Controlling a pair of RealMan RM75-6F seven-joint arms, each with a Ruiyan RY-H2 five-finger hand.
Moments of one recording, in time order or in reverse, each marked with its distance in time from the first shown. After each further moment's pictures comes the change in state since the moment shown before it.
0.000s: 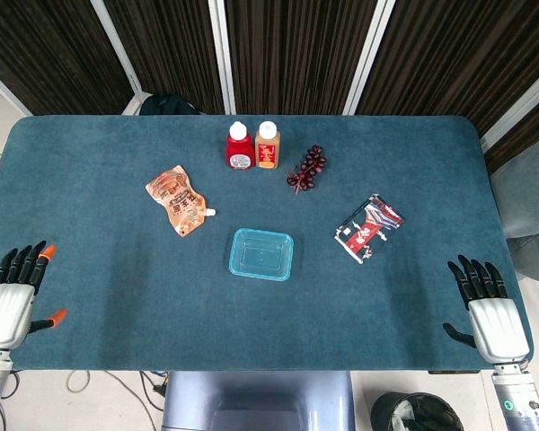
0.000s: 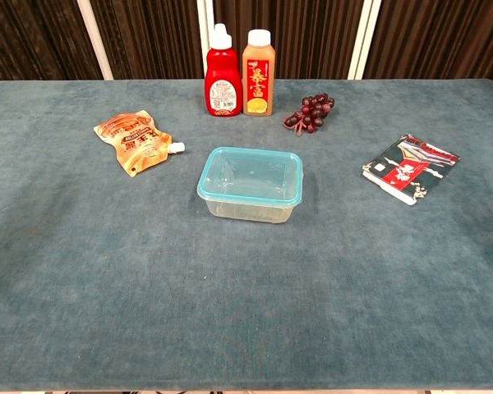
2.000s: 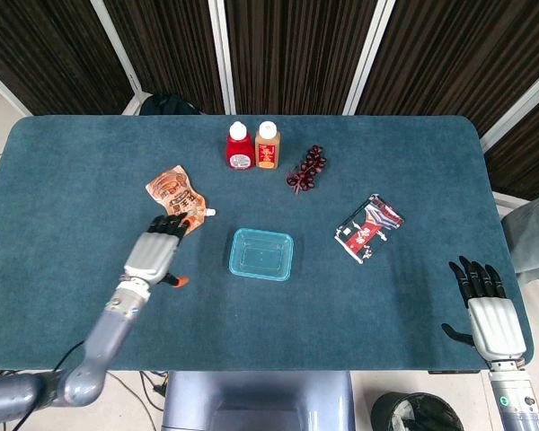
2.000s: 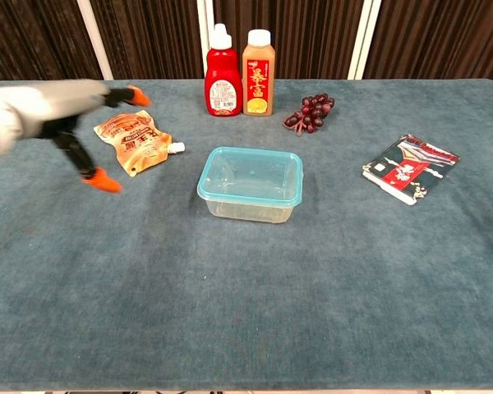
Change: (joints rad) left arm -0.576 -0.302 -0.264 -0.166 -0.783 -0.439 0.560; right arm 0.005 -0.014 0.014 -0.023 0.075 -0.052 -0.007
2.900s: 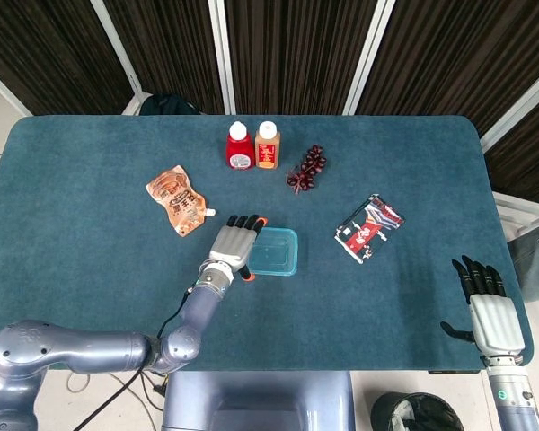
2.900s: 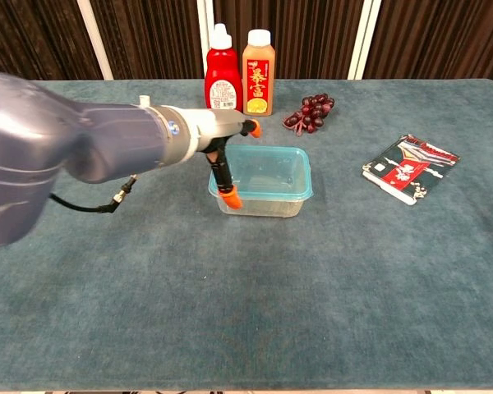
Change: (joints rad) left arm -0.433 -0.332 -0.101 0.367 -0.453 -0.071 0.191; right arm 0.008 0.000 0.020 -0.032 0.081 -0.052 0.013
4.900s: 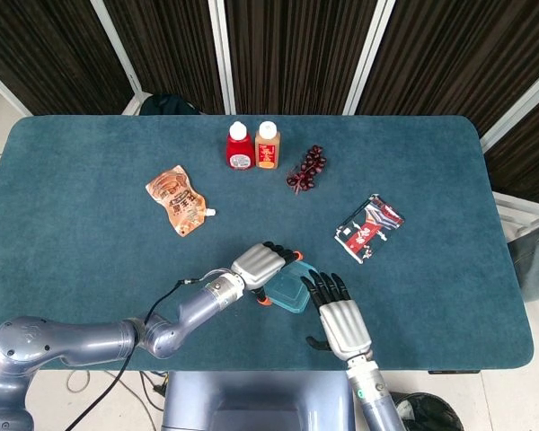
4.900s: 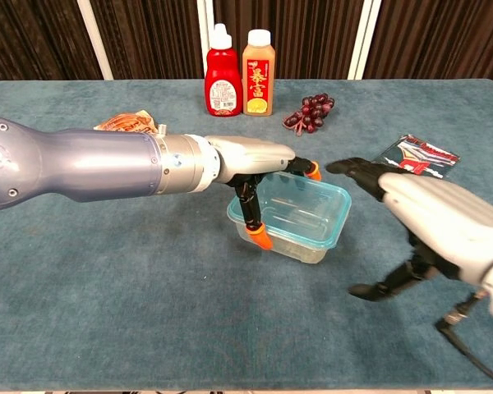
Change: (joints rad) left arm -0.007 0.049 0.184 0.132 0.685 -0.382 -0.584; right arm 0.140 -0.538 0.022 -0.161 0.020 -0.132 -0.501
